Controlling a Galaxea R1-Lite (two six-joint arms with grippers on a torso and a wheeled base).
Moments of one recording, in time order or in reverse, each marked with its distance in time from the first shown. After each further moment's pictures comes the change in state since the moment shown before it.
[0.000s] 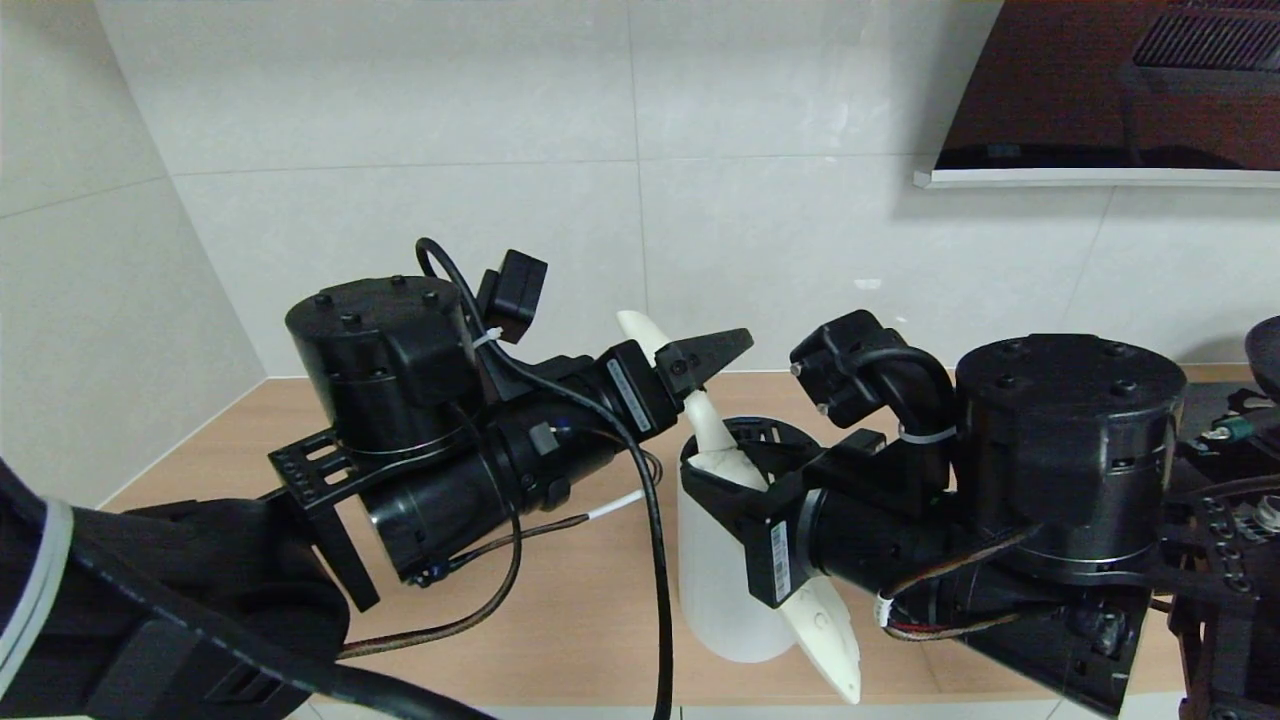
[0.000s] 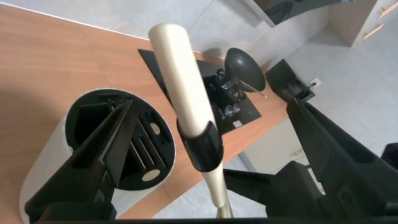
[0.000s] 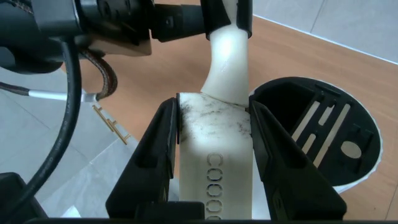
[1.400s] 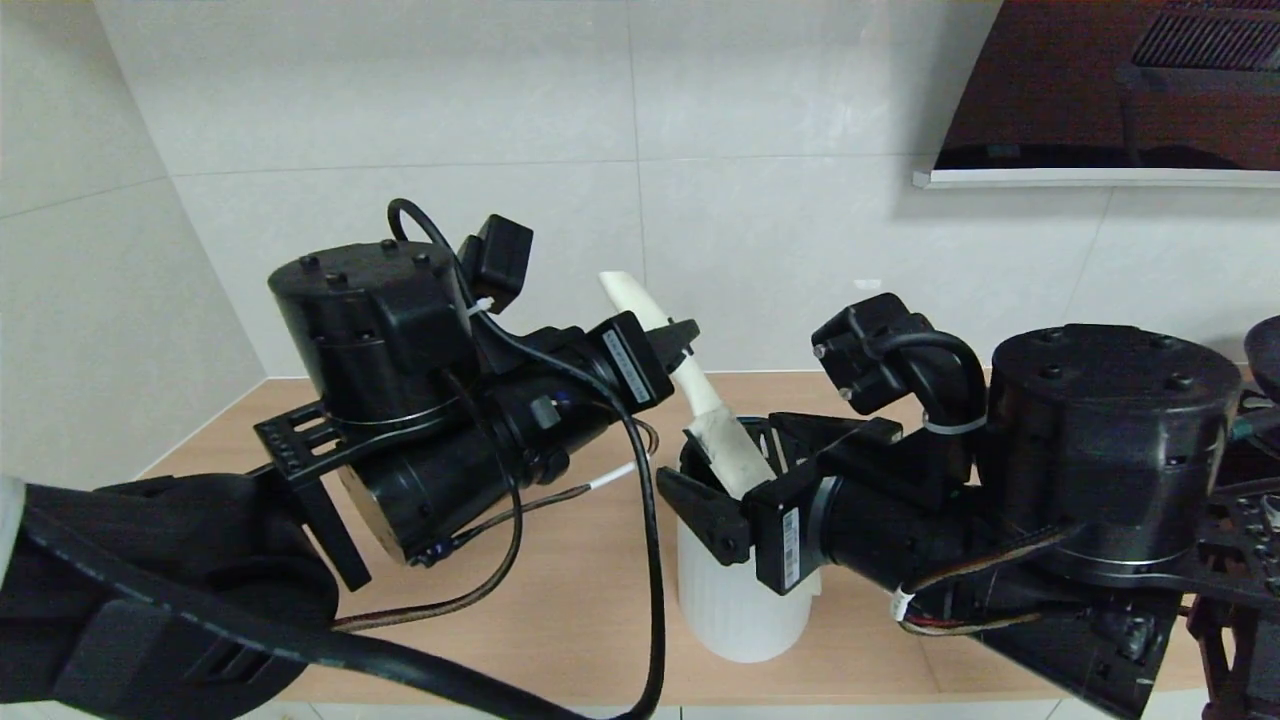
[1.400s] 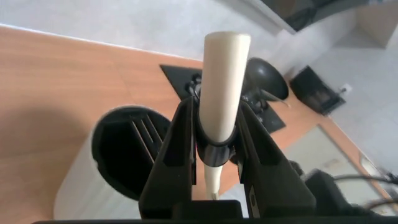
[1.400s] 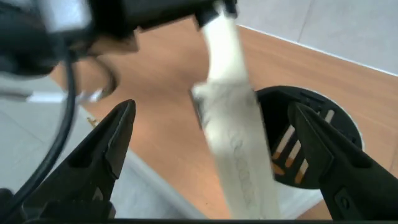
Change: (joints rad) left arm -0.007 -0.026 -0.066 0.075 0.137 0.089; right arm -0.003 -0.027 0.014 -0.038 -0.035 -0.004
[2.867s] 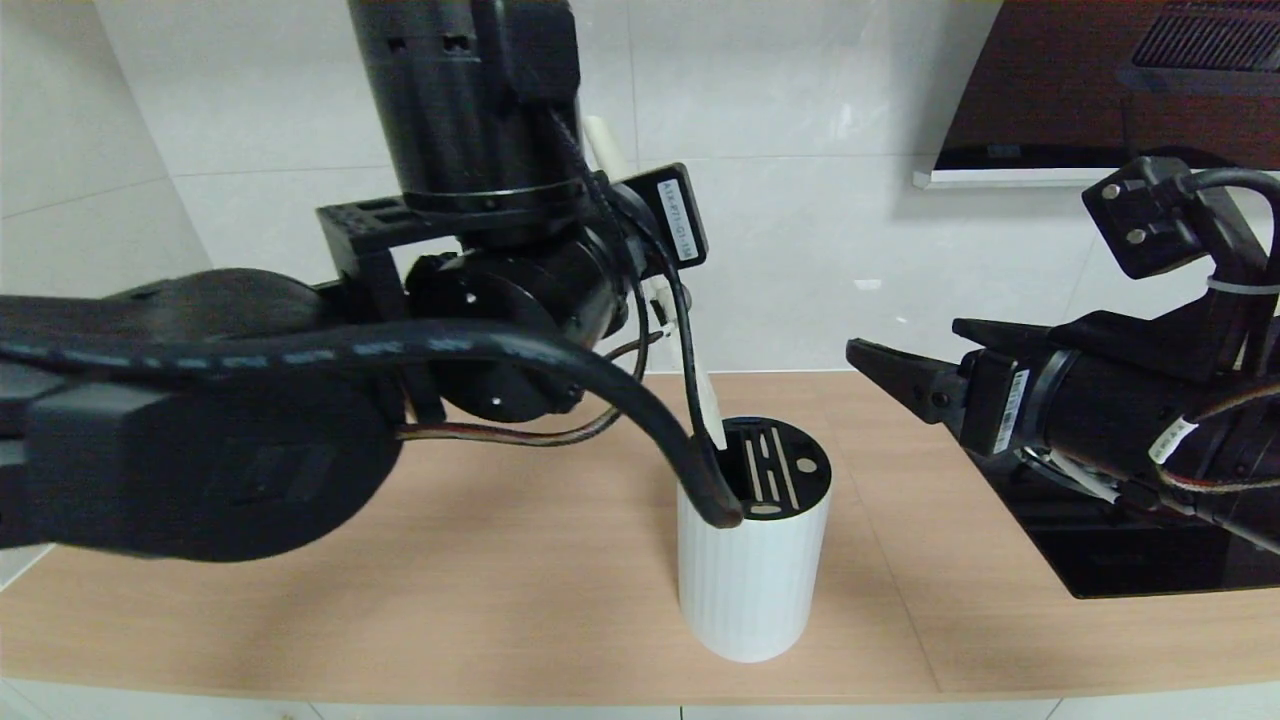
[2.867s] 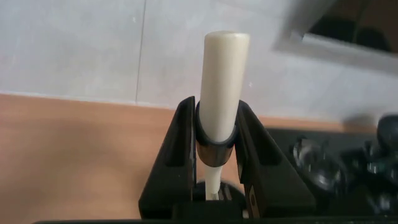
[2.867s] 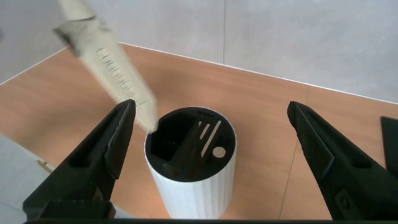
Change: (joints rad) left arm -0.128 0.088 -0.496 0.389 0.633 0.378; right arm -0.241 -0.242 0.021 0.142 0.015 -0.026
